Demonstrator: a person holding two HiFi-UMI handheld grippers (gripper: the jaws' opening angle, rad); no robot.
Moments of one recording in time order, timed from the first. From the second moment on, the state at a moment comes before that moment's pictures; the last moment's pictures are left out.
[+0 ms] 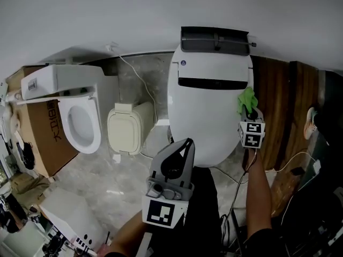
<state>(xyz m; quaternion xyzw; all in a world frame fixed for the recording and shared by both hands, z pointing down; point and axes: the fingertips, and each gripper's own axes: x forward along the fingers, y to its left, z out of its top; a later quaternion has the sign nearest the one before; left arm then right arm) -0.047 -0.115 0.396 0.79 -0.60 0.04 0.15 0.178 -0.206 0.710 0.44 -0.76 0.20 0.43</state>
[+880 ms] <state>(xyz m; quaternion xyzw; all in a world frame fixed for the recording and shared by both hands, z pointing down) -0.103 -0.095 0.425 0.76 -0.63 0.02 0.16 0.050 -0.195 0.741 0.34 -0.83 0.24 0.37</state>
